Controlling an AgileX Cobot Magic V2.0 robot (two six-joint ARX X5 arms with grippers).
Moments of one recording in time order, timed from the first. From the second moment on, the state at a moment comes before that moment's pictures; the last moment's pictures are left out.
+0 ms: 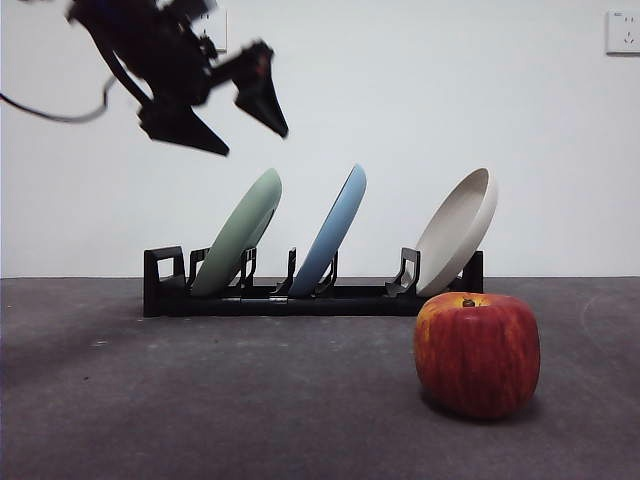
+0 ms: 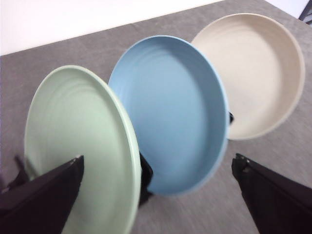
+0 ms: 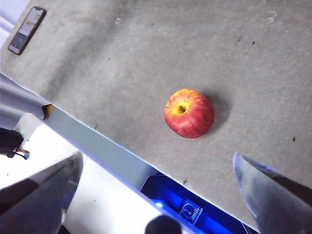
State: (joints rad) left arm -0.34 1.72 1.37 -0.14 0.26 0.02; right arm 0.09 0.77 0.98 -1.16 -0.62 -0.14
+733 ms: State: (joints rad) left arm -0.34 1.92 1.38 0.00 0.24 0.02; right arm 0.09 0.77 0.98 -1.16 -0.62 -0.14
